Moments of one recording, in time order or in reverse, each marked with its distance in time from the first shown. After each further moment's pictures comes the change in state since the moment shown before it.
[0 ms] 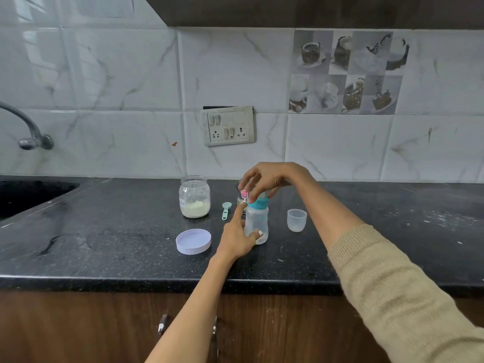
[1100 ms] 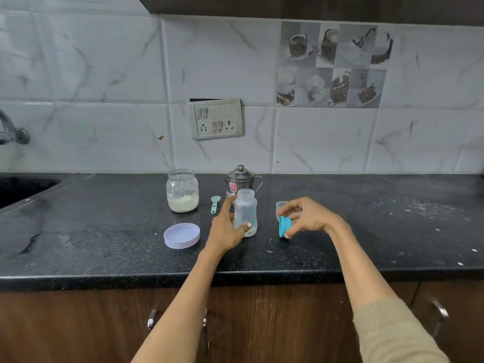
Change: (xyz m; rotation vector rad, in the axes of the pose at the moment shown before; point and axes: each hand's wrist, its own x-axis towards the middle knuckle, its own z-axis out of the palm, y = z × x) left_hand 0.000 -0.002 0.001 -0.016 0.018 0.026; right_hand -0.059 0.129 0.061 0.347 0.246 0.046
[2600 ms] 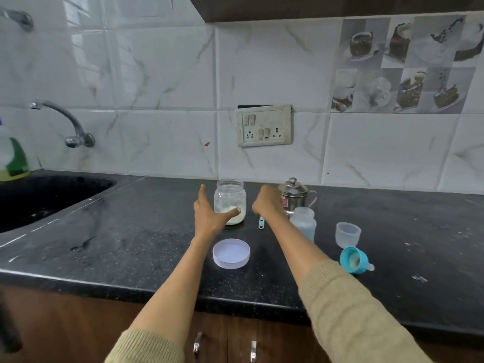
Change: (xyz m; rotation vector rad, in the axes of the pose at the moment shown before) left_hand 0.060 -0.064 -0.114 -0.072 0.427 -0.192; right_hand 0.133 -0.146 0.129 -0.272 0.352 0.067
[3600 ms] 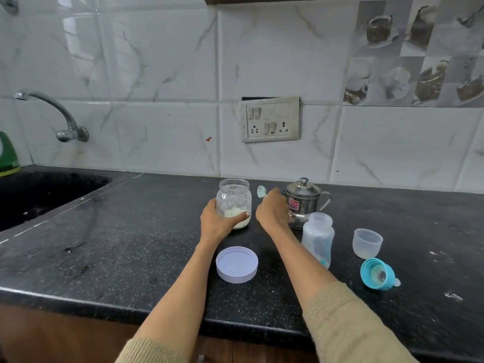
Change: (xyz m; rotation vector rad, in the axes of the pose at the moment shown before) left_hand 0.031 -0.029 0.021 0.048 -0.041 -0.058; right_hand 0.018 0.001 0.033 0.072 0.141 0.184
